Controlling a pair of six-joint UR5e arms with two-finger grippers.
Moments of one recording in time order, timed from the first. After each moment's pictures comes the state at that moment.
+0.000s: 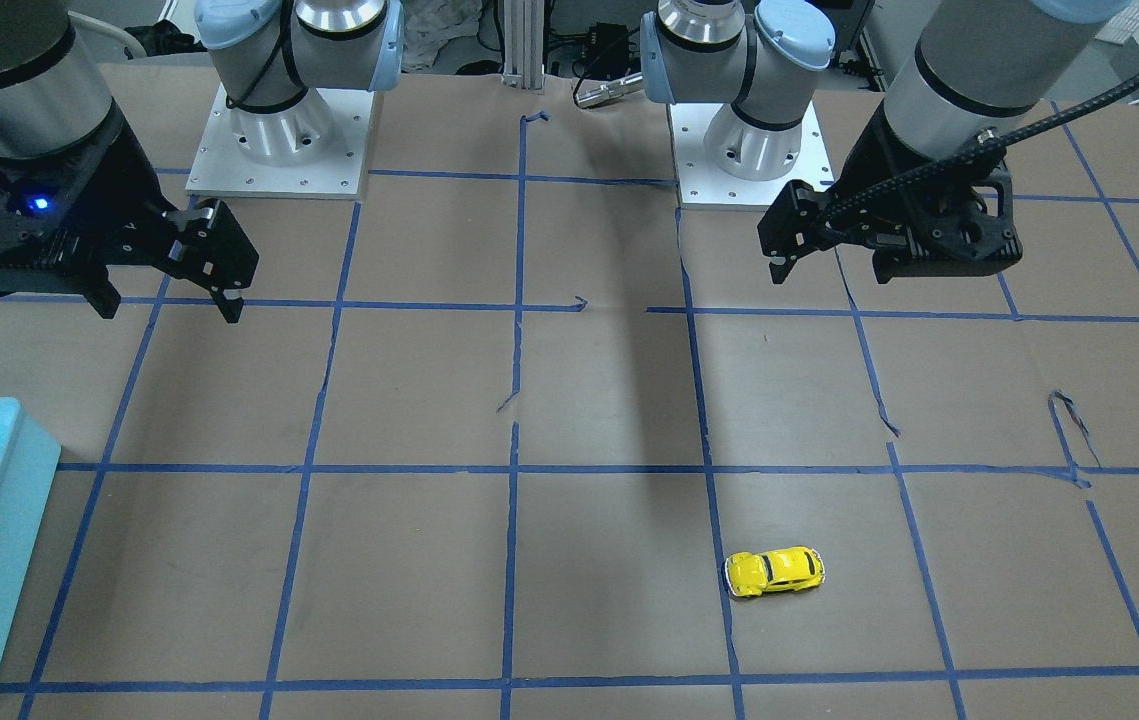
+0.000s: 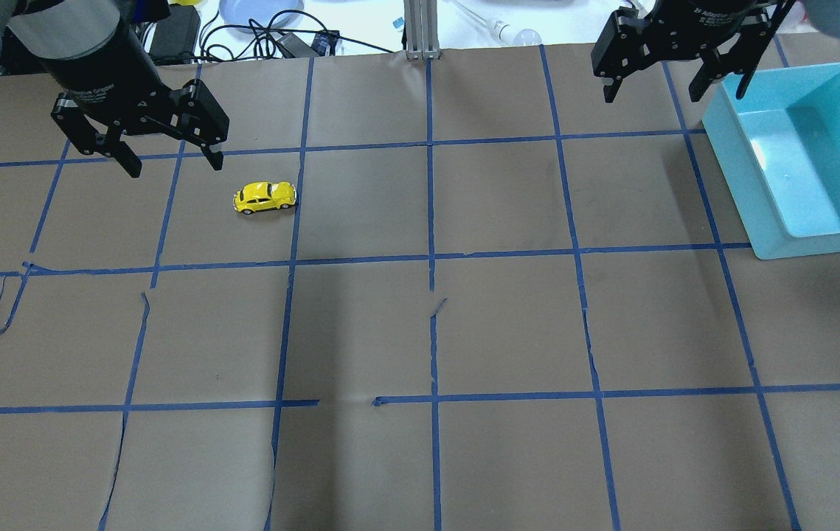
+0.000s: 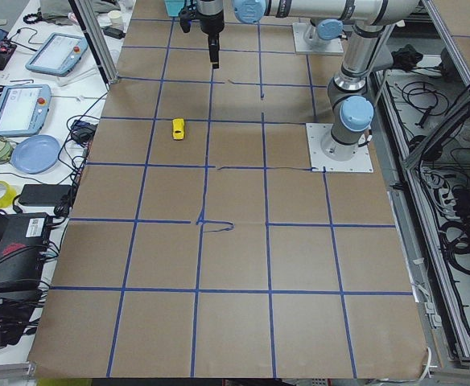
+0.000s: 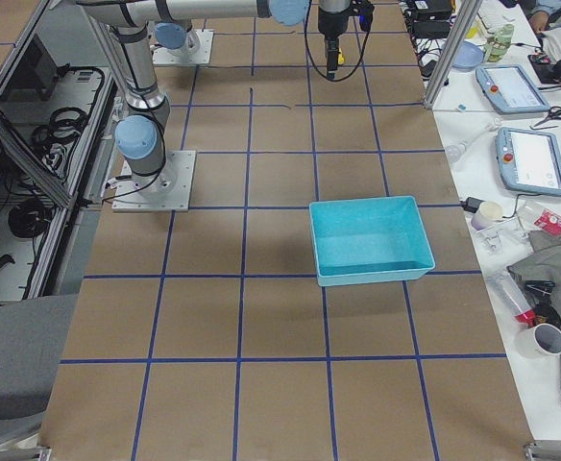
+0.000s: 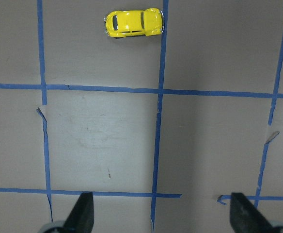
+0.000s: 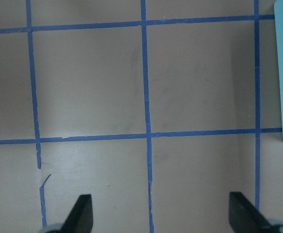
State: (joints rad) left arm -1.52 -1.64 -1.46 -1.68 1.56 0.00; right arm 1.55 -1.45 1.39 -1.59 -1.56 0.01
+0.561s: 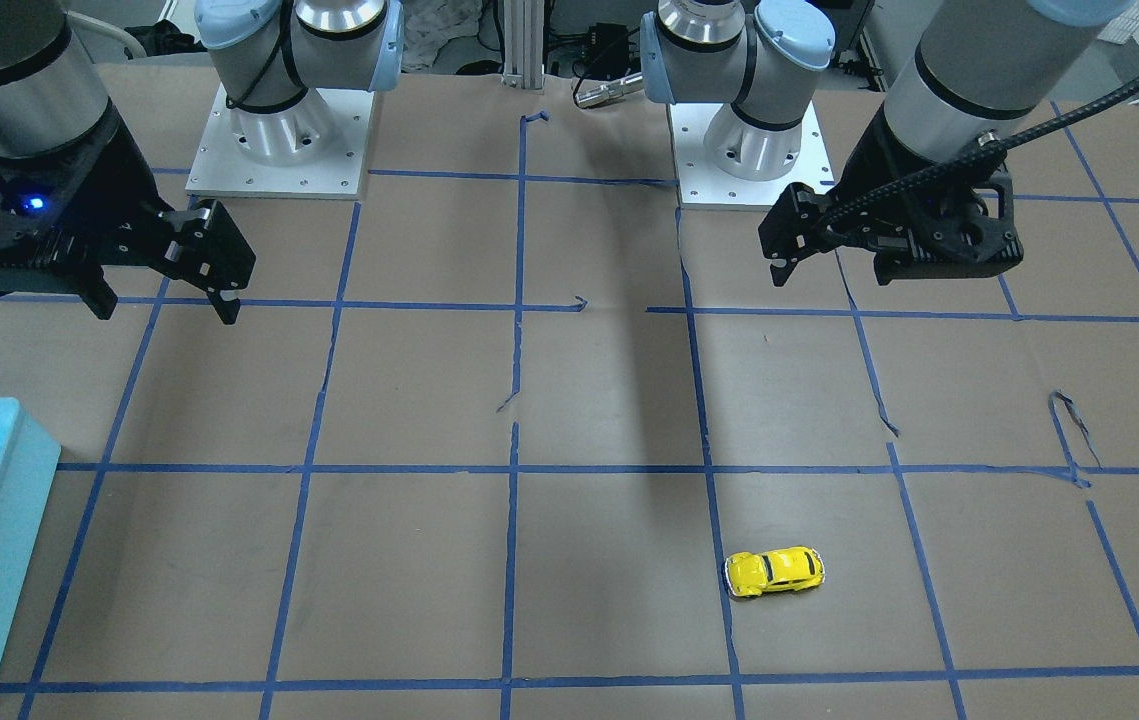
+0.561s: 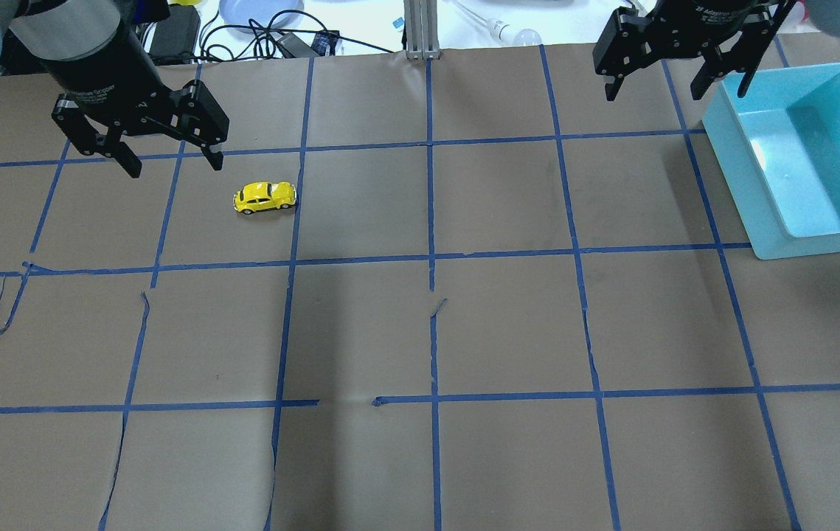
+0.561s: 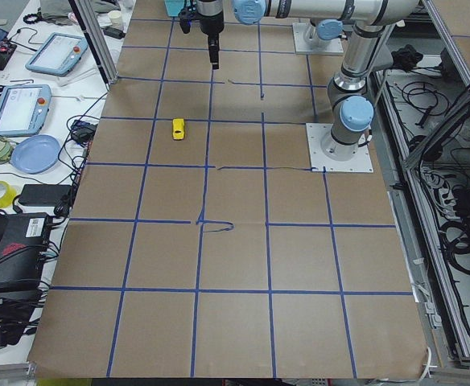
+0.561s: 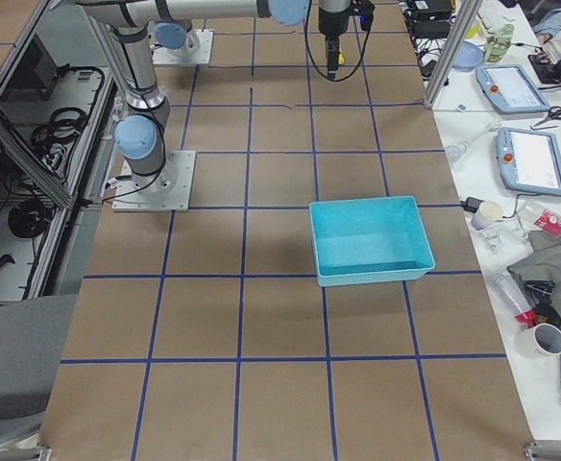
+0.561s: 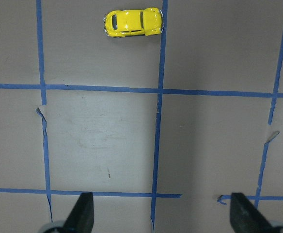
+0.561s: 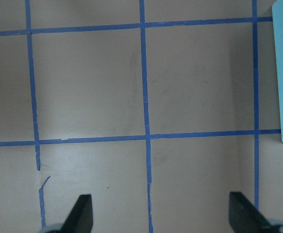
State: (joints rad) left arm -1.52 -1.64 -1.46 -1.67 1.56 0.00; right arm 1.54 -1.45 1.39 -1.59 -1.56 0.01
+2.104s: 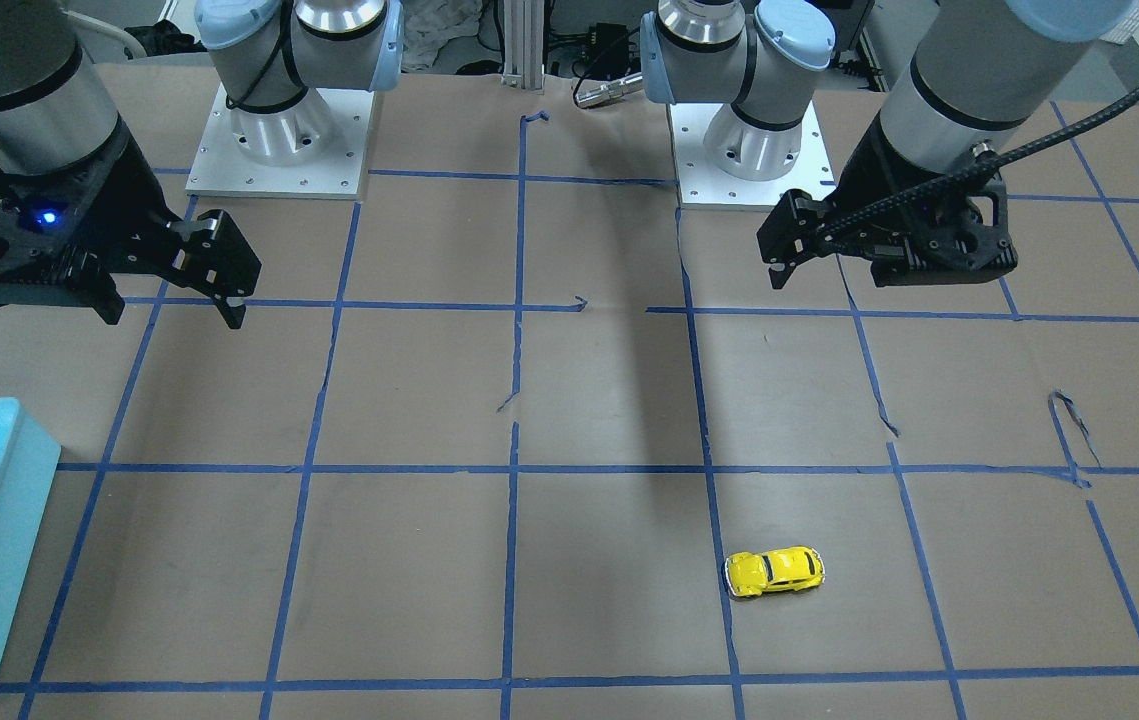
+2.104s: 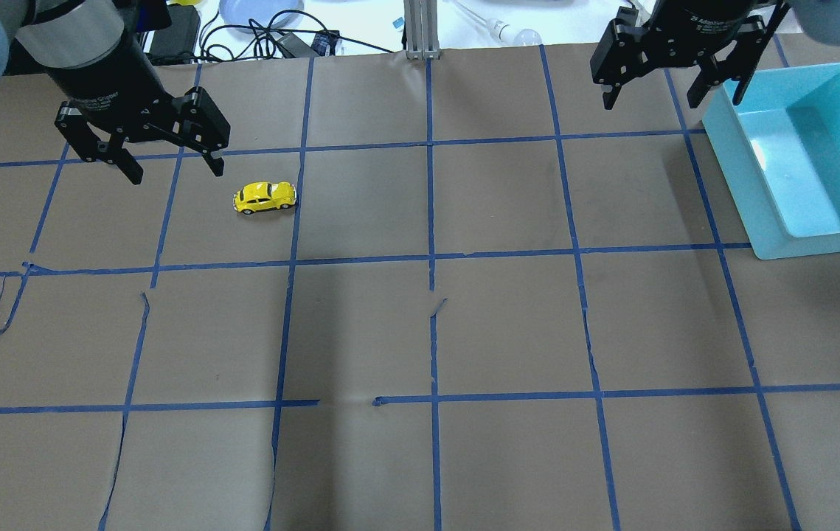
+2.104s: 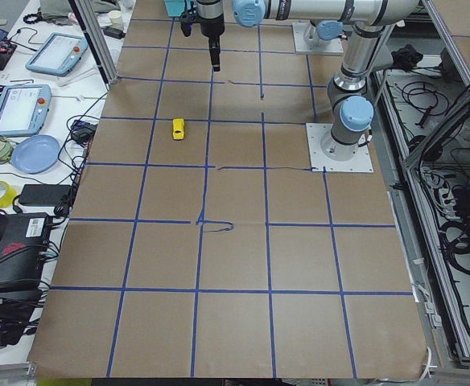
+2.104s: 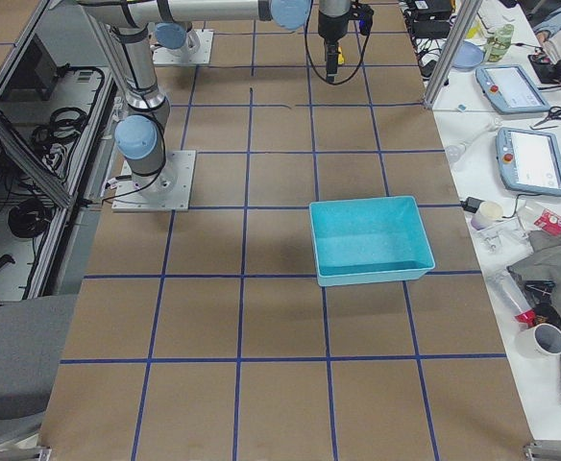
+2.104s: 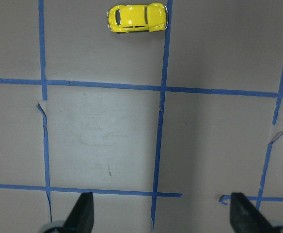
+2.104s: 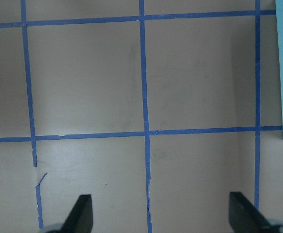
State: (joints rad) left arm -1.52 -1.64 -1.48 -1.67 1.56 -0.01; right arm 1.55 -1.44 1.40 -1.59 -1.56 0.01
